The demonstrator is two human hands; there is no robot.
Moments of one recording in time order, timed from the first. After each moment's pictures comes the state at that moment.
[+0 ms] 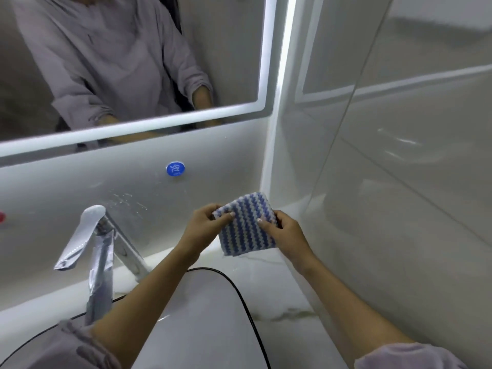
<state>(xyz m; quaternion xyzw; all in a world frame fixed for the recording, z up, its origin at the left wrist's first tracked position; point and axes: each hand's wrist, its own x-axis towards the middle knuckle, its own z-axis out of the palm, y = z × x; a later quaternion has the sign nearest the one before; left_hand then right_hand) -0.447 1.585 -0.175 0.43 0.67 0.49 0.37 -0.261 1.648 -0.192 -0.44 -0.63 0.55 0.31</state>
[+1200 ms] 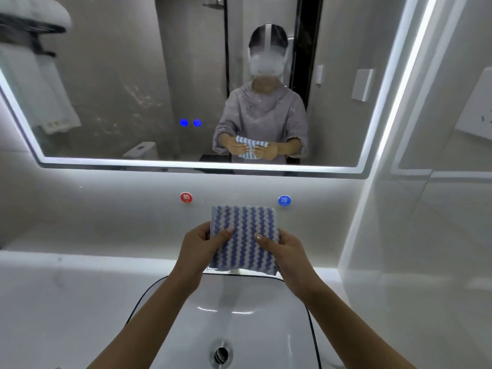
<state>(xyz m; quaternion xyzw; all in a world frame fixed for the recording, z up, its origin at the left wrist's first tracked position) -0.463 1.347 -0.075 0.24 0.64 0.70 0.20 -0.344 1.488 -0.093 -0.16 -0.61 0.73 0.25</state>
